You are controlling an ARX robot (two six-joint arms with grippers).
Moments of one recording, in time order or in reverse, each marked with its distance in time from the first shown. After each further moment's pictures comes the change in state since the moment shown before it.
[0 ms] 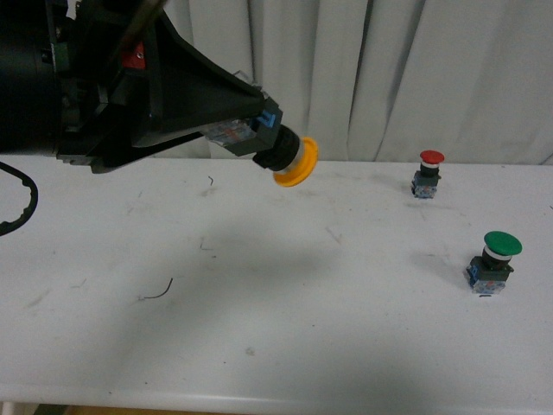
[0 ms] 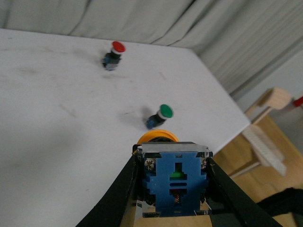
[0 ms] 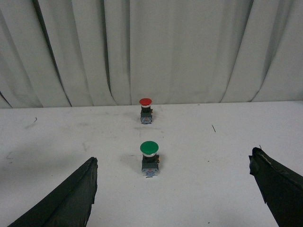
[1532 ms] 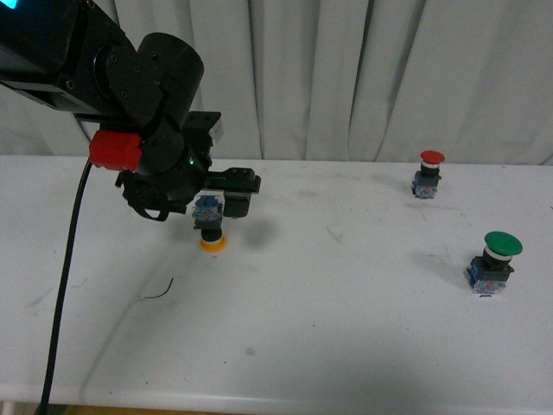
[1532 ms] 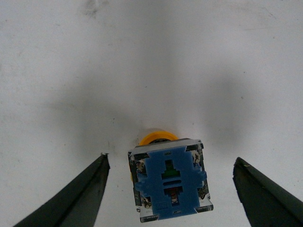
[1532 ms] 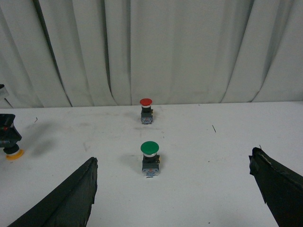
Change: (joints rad) left arm 0.042 0.884 0.925 -0.699 -0.616 0.305; right arm 0.000 0.000 0.000 0.000 0.000 0.000
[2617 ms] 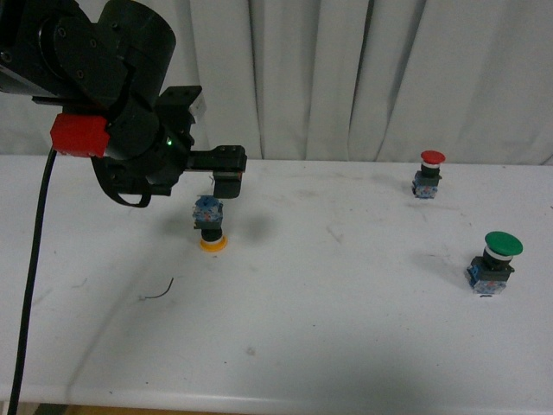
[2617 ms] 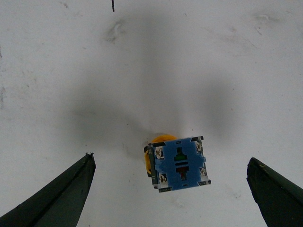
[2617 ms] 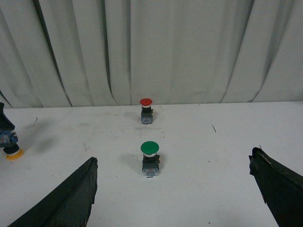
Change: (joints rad) left arm 0.018 -0.106 -0.110 0.092 0.026 -0.008; right arm 0.000 0.000 0.000 0.000 0.000 0.000
